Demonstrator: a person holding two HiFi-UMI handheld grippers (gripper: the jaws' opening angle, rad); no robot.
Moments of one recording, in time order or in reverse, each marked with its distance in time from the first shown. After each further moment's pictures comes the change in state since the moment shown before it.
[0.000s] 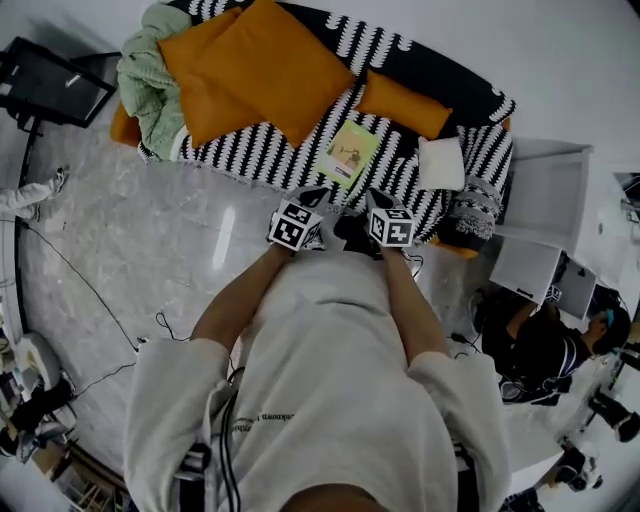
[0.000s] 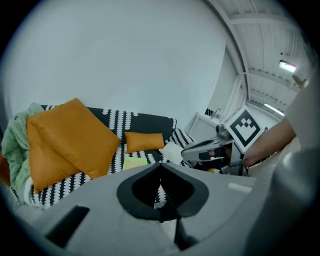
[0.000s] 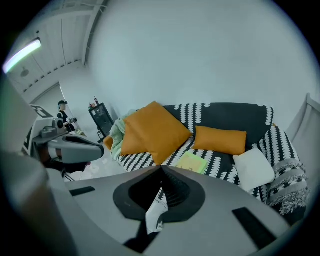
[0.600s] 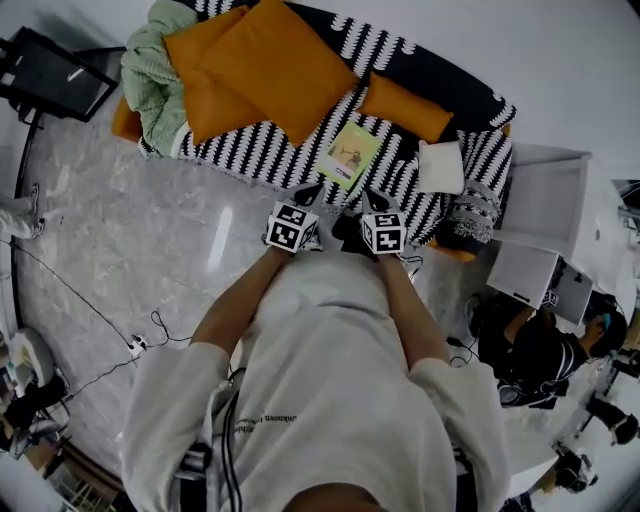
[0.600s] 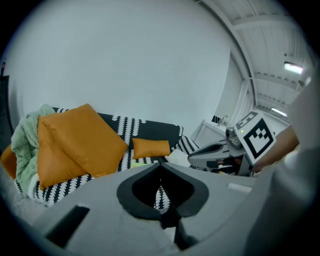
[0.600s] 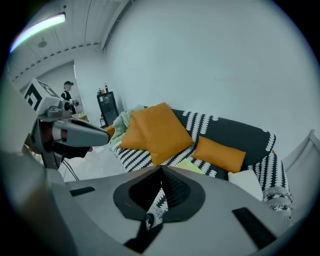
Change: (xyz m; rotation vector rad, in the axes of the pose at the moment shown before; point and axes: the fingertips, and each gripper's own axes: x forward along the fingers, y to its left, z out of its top) left arm -0.018 0.013 0.010 -0.048 -0.089 0.080; right arm -0.010 0.024 0.012 -0.226 -0.005 -0.044
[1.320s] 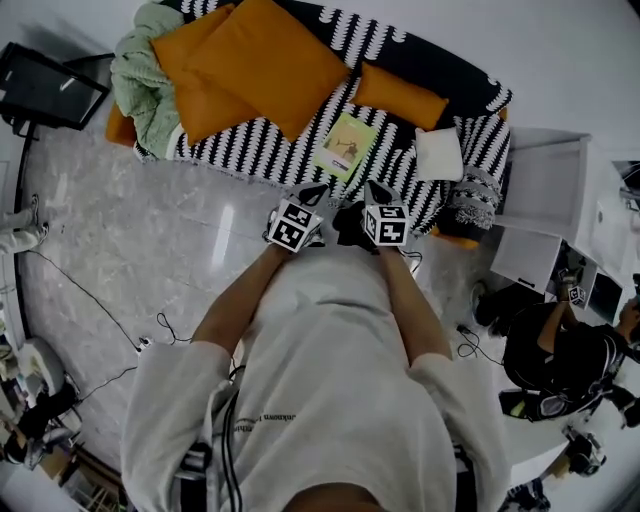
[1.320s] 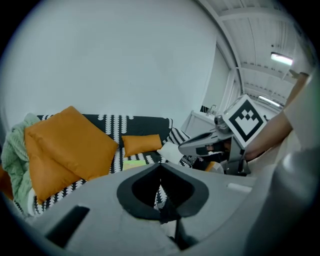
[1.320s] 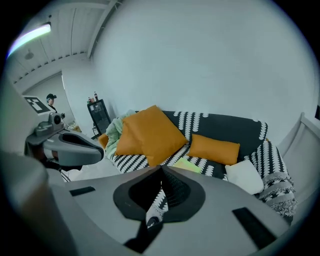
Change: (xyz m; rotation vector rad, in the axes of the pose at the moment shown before) left arm 0.010 -0.024 -0.013 0.140 0.080 -0.085; right arm -0.004 -0.015 -0.002 0.132 -0.032 -0.043
